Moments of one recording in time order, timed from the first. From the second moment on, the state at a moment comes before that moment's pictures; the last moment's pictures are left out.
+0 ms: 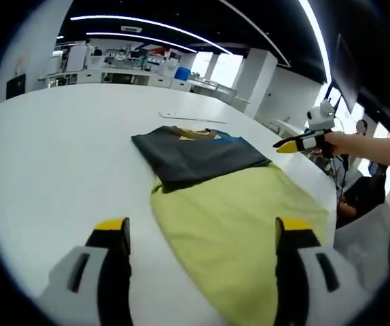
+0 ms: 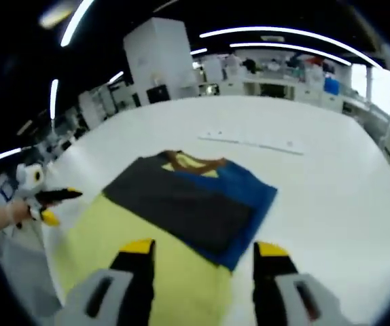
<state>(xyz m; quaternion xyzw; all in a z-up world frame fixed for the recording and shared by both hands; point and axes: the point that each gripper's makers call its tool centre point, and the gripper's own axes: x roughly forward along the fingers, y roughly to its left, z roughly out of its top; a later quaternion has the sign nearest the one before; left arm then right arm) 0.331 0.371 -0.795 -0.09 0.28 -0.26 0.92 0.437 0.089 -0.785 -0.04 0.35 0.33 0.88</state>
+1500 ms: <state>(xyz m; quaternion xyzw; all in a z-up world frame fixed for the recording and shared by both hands) 0.278 0.379 -0.770 -0.07 0.27 -0.29 0.92 0.312 0.049 -0.757 -0.03 0.29 0.33 0.90</state>
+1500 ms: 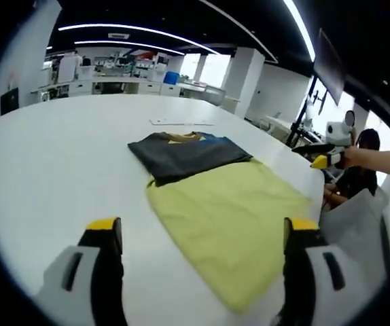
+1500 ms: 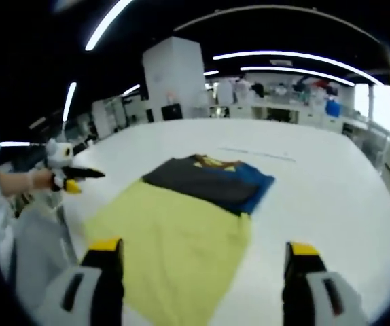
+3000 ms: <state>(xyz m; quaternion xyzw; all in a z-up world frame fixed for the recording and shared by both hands) 0.187 0.373 -0.833 -0.16 0.40 -0.31 0.85 0.214 0.022 -0.839 0.06 0.45 0.30 0.84</state>
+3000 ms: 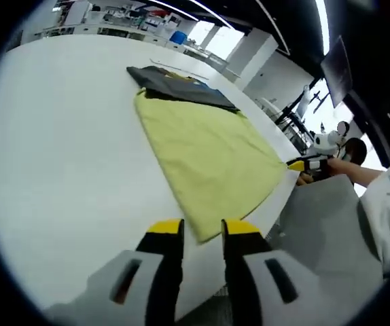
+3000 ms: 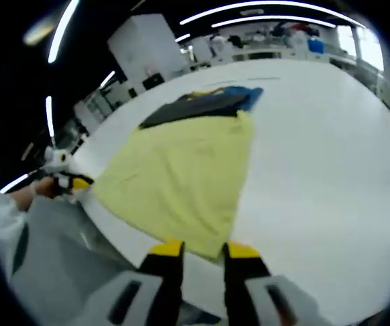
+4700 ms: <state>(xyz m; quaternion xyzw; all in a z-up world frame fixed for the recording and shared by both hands) 0.144 0.382 -0.731 -0.28 0.38 -0.31 0.82 0.175 0.030 -0.727 0.31 0.38 0.31 0.81</state>
